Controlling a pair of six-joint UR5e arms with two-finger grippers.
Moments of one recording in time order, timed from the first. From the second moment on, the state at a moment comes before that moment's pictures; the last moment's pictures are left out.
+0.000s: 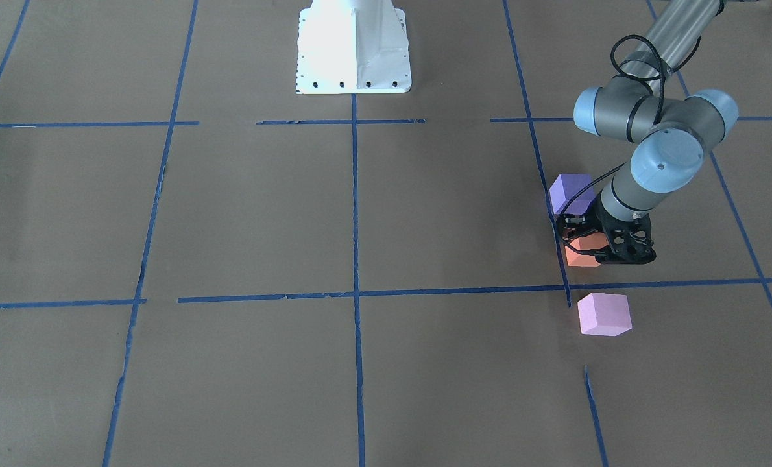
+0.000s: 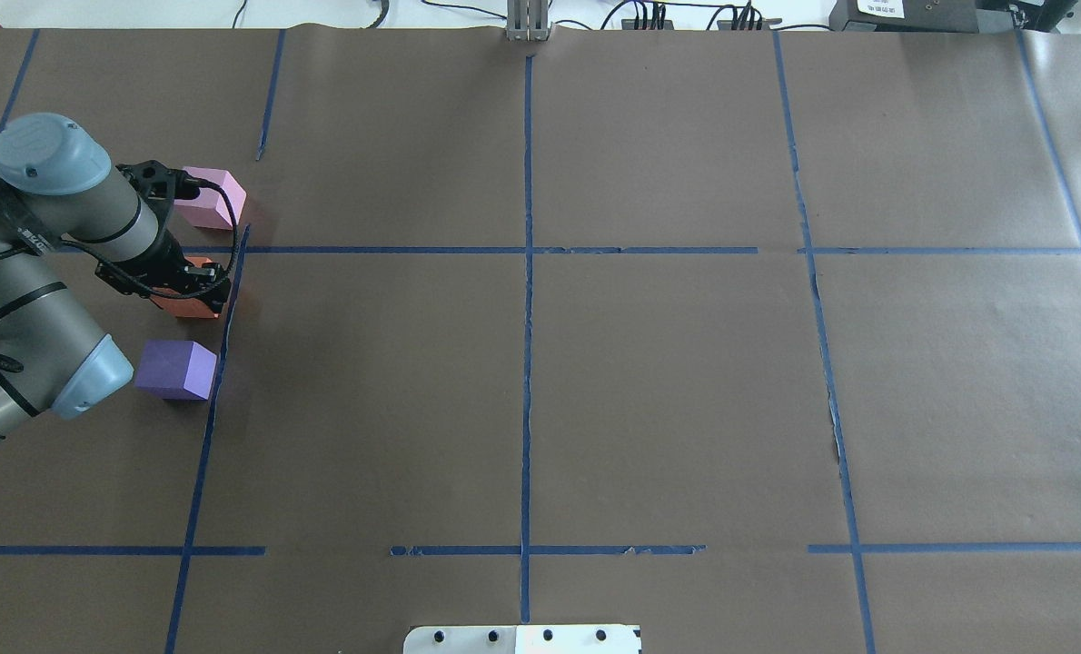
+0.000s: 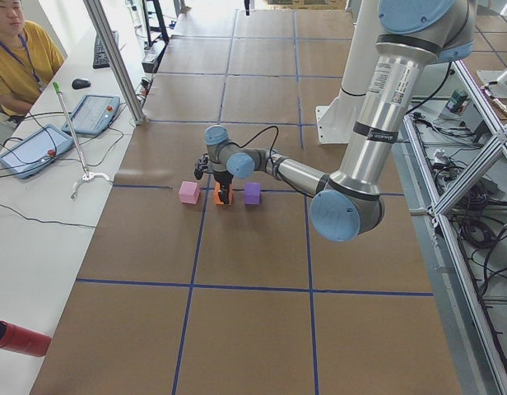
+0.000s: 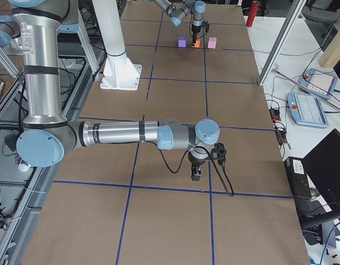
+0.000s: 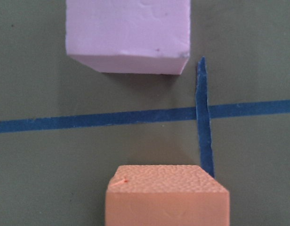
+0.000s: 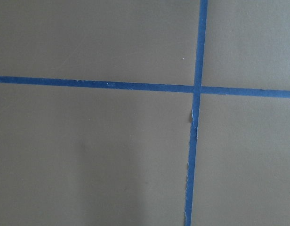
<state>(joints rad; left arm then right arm) -0.85 -1.88 -1.53 -1.81 -2.13 -0.79 1.46 -1.56 1.64 -1.61 2.38 0.06</state>
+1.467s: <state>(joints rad) -1.40 -1.63 -1.59 -1.74 -2.21 0.06 1.46 -1.56 1.64 -1.61 2.38 0.06</state>
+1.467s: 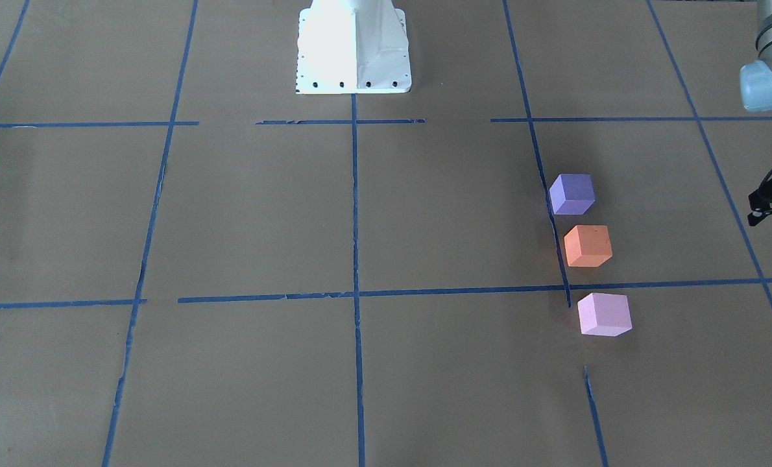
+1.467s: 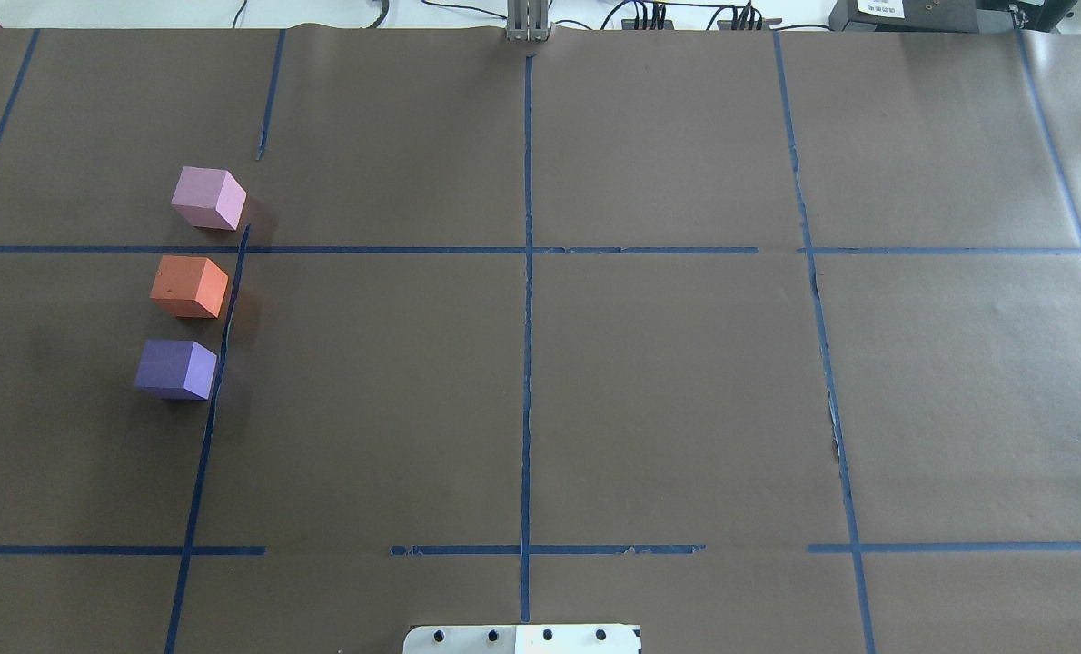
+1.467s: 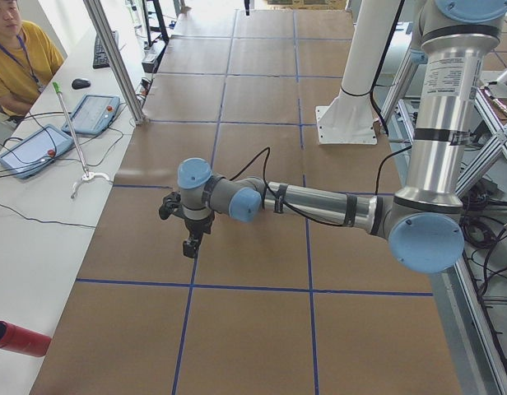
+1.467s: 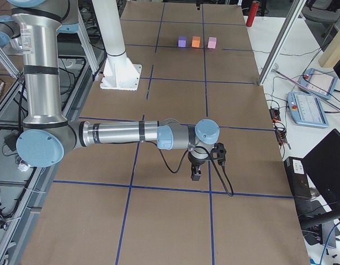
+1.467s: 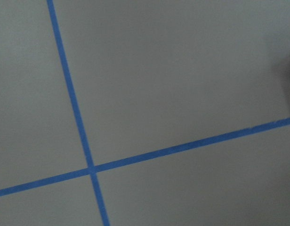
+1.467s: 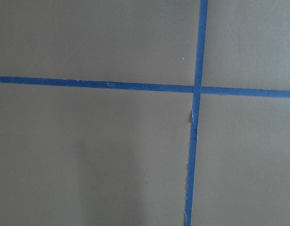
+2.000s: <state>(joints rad) -1.54 -1.62 -1.56 -1.60 -2.24 0.16 1.46 -1.56 1.64 -1.61 2.38 0.06</state>
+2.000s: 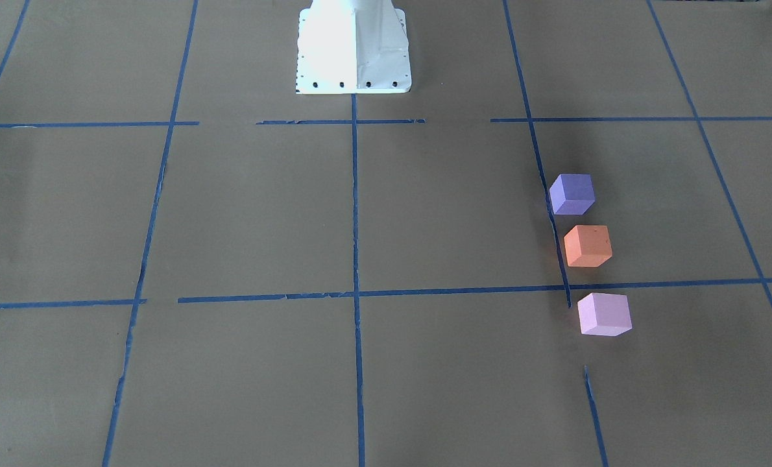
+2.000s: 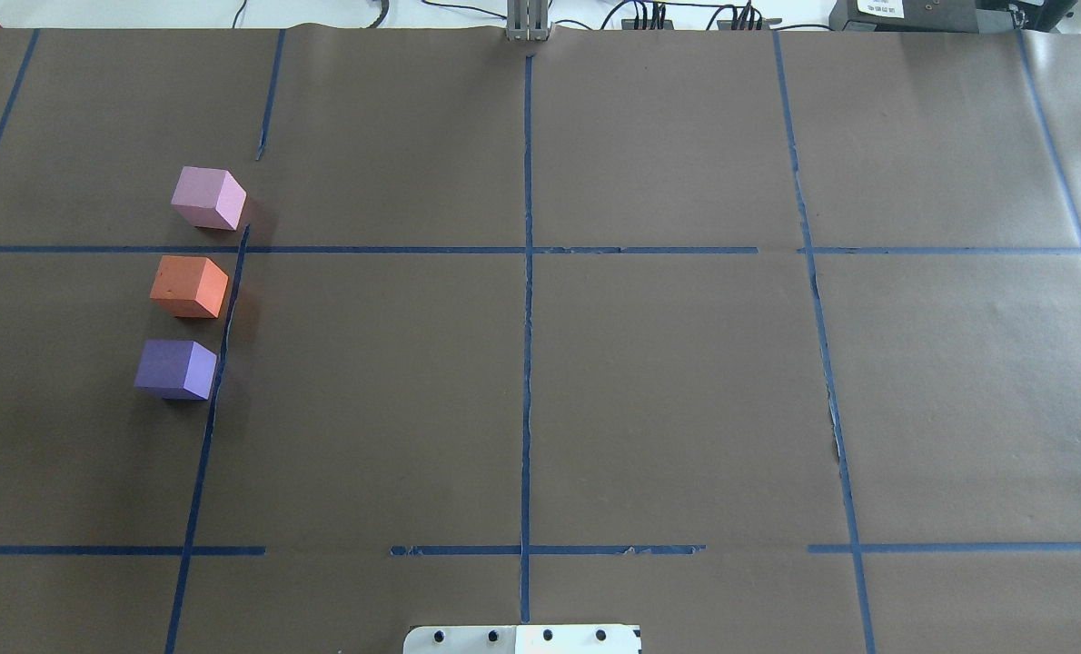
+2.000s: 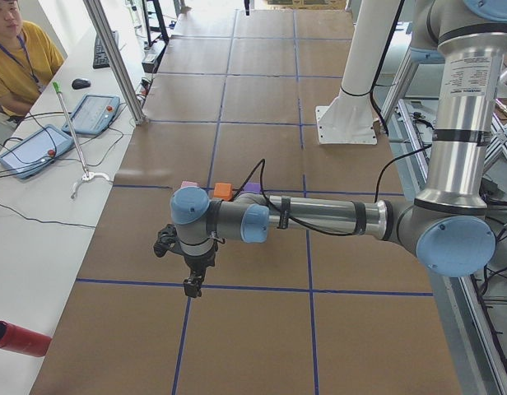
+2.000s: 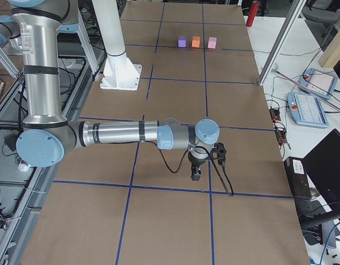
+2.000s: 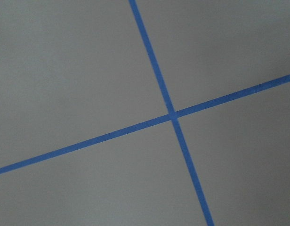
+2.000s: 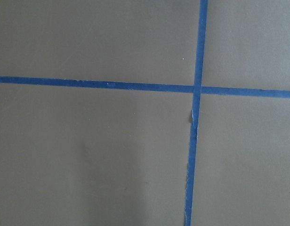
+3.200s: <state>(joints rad) -1.54 -1.61 -1.56 -1.60 -2.26 0.13 1.46 -1.56 1.64 -1.61 2.38 0.06</state>
